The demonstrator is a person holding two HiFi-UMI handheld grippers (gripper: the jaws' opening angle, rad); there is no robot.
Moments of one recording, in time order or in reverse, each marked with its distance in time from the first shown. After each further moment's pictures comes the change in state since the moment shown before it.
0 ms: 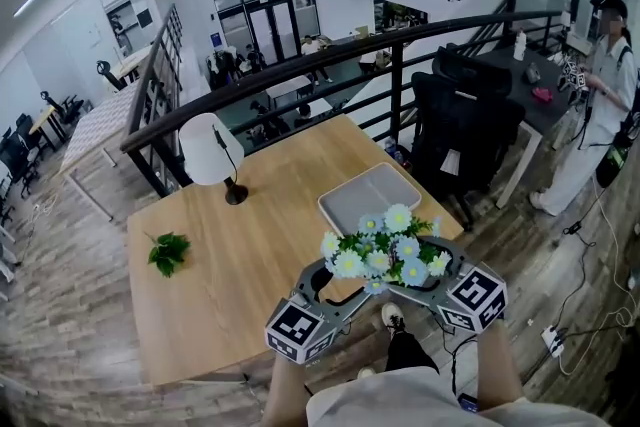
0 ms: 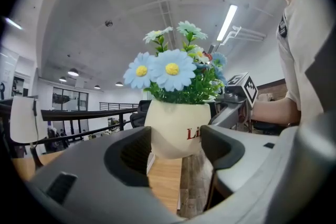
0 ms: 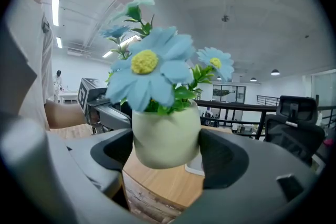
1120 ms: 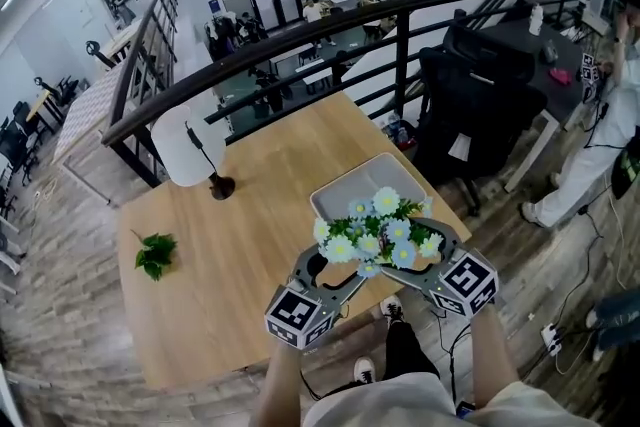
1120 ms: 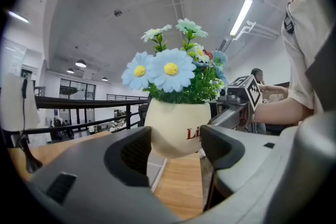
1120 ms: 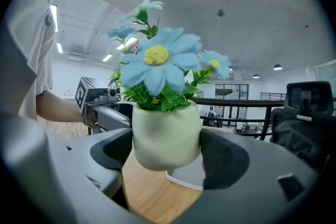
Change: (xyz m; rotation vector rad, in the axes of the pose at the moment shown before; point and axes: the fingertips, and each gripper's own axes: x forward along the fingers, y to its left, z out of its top) left arm 0.084 0.084 -0.043 -0.073 0.057 0.064; right arm 0.073 -0.102 -0.029 0.025 -0.025 0.047
